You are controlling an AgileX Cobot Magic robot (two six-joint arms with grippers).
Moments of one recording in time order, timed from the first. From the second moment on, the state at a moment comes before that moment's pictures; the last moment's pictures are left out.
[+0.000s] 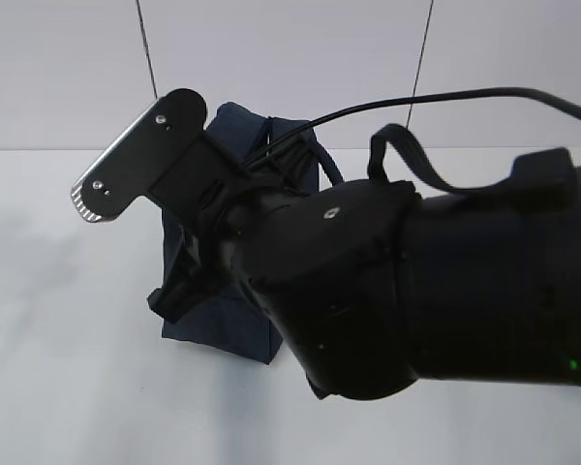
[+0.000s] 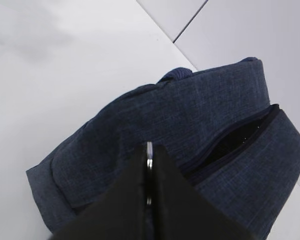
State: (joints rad) left arm -0.18 0.61 -0.56 -0.53 0.44 0.28; right arm 1.05 1.76 -1.13 1.62 -0.55 -1.89
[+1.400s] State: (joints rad) left arm -0.18 0.61 -0.56 -0.53 0.44 0.28; right arm 0.93 1.75 -1.17 1.81 -0.25 -1.97
